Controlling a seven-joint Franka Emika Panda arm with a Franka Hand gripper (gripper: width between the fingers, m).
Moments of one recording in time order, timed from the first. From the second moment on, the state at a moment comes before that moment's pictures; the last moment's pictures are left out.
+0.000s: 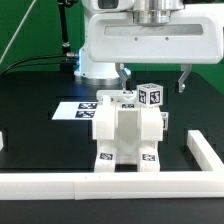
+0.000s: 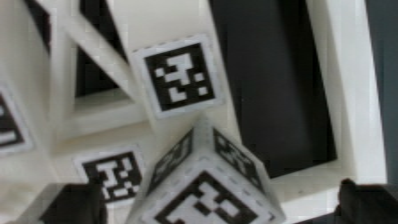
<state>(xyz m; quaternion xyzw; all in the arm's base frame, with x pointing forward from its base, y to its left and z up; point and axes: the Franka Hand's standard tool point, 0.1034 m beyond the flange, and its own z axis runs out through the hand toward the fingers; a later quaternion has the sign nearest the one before) 0.575 0.058 0.123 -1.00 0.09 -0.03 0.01</state>
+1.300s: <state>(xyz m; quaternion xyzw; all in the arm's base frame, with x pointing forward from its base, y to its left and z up) 0.574 0.055 0.111 -0.98 0.19 -0.04 0.01</state>
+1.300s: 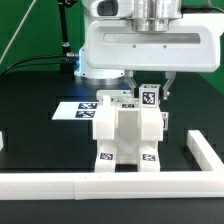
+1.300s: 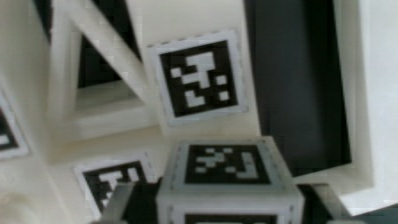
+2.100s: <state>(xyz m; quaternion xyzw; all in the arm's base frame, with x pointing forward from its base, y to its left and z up) 0.590 0.057 0.107 -0.92 0.38 -0.04 0.03</state>
